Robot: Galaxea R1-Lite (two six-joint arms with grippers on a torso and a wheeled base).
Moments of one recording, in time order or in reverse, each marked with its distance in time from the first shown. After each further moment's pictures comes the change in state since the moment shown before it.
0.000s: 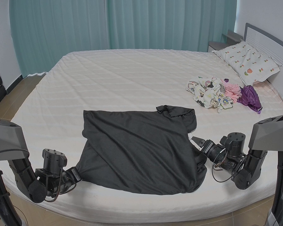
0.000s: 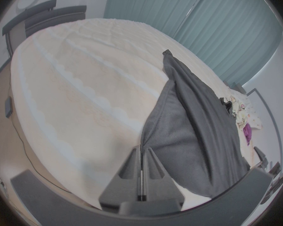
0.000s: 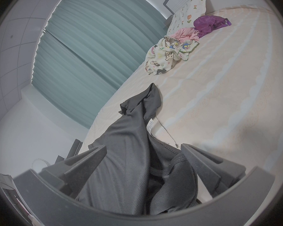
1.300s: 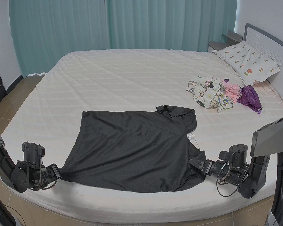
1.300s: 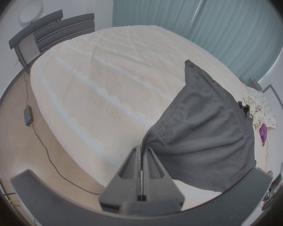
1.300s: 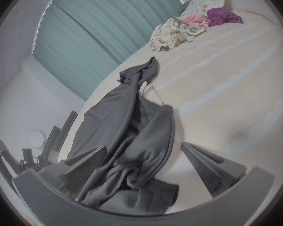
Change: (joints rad) left arm 0.234 -0.174 -0.024 0.279 -0.030 0.194; right arm 0.003 0.007 0.179 -0.005 0.144 -0.191
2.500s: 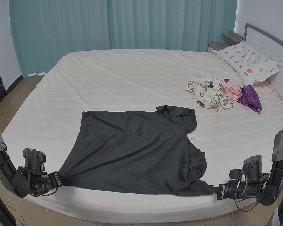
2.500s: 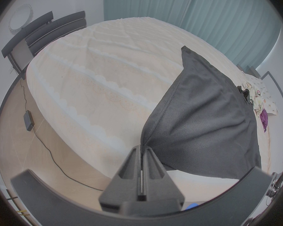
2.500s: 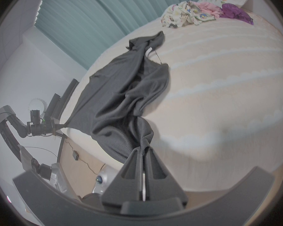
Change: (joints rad) left arm -0.007 0.026 0.066 -0.035 -0.035 0.075; right arm -0.020 -0.217 0.303 0.197 0.149 -0.224
